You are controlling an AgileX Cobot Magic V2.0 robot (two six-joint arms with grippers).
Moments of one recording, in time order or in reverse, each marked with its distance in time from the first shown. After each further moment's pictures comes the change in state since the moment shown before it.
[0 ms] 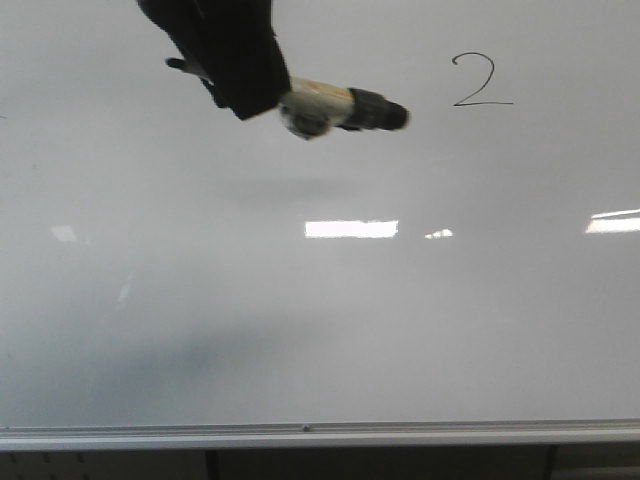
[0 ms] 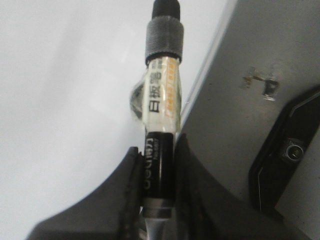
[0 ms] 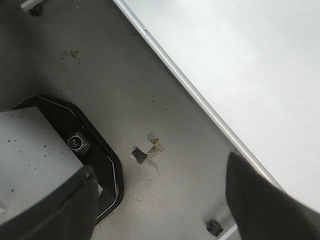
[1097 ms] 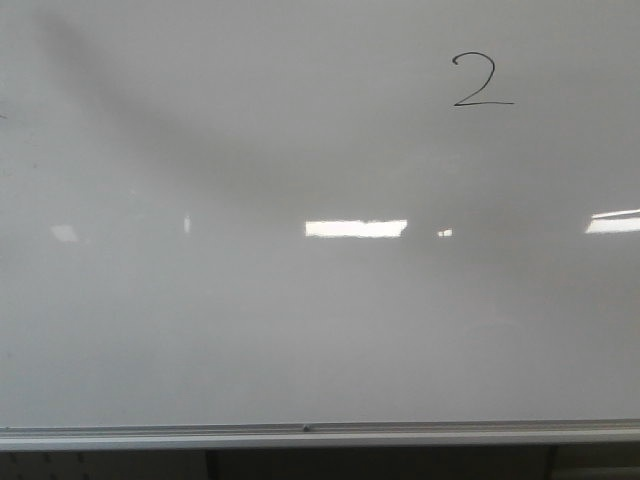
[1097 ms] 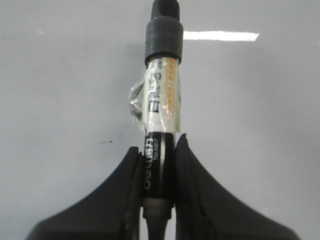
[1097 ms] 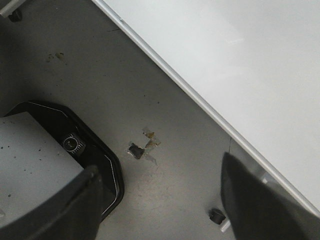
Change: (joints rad) left arm 0.817 -0.193 0.660 -0.068 -1.205 -0.381; right arm -0.051 -0.011 0.000 -0.008 0.012 0.016
